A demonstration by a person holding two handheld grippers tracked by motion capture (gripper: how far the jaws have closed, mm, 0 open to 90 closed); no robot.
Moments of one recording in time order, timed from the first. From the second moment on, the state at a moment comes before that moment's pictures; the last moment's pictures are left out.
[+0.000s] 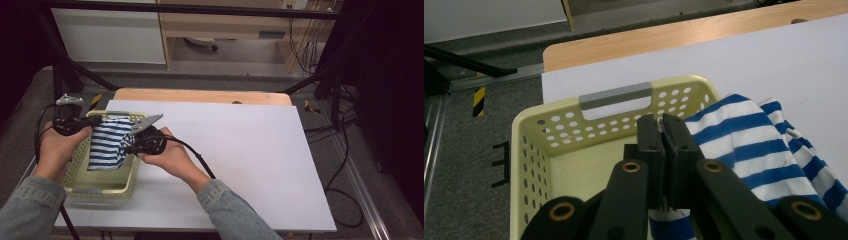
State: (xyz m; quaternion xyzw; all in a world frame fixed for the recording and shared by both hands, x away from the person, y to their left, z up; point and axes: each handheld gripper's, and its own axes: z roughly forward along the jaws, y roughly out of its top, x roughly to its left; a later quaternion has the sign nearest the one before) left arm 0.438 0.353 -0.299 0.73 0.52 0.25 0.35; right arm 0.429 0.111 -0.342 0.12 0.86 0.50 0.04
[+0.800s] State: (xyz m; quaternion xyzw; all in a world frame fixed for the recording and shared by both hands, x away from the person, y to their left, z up) left arm 0.436 0.361 -0.309 0.74 0.53 0.25 0.34; right arm 0.429 0.132 -0.357 0.12 0.87 0.48 0.03
